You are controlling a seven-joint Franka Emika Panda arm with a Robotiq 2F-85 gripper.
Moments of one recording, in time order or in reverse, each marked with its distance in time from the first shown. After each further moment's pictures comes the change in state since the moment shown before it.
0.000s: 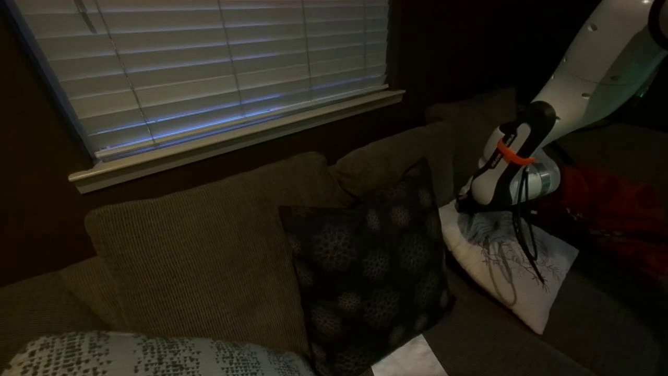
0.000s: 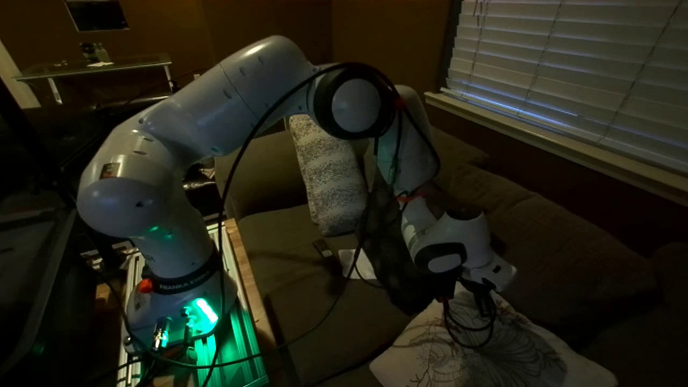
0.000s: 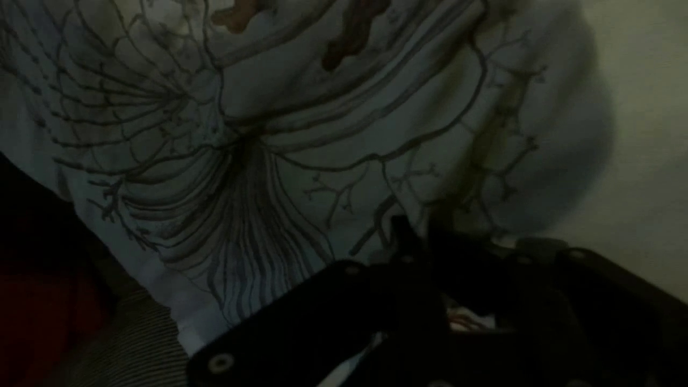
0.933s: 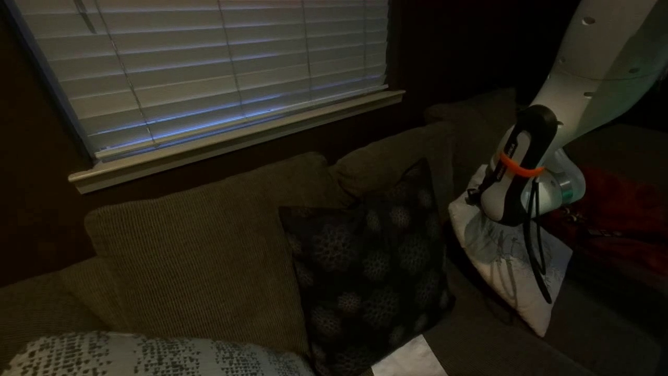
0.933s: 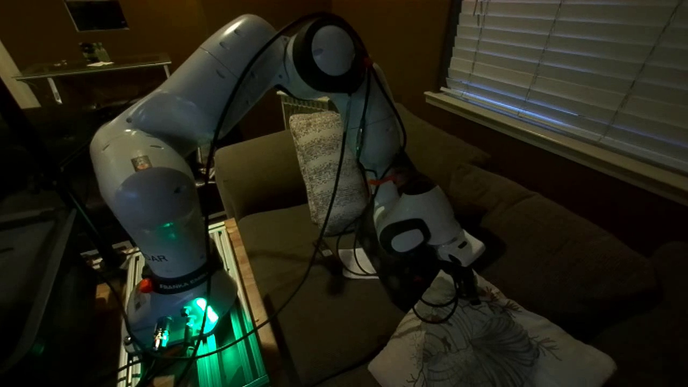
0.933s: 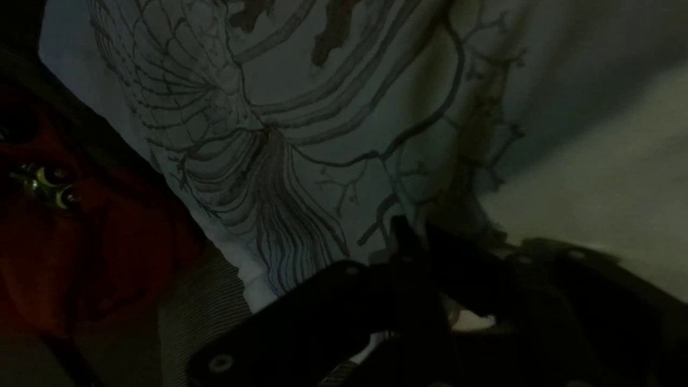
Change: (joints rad) arm 0.327 -0.093 -0.210 -0.297 0.219 0.209 0.095
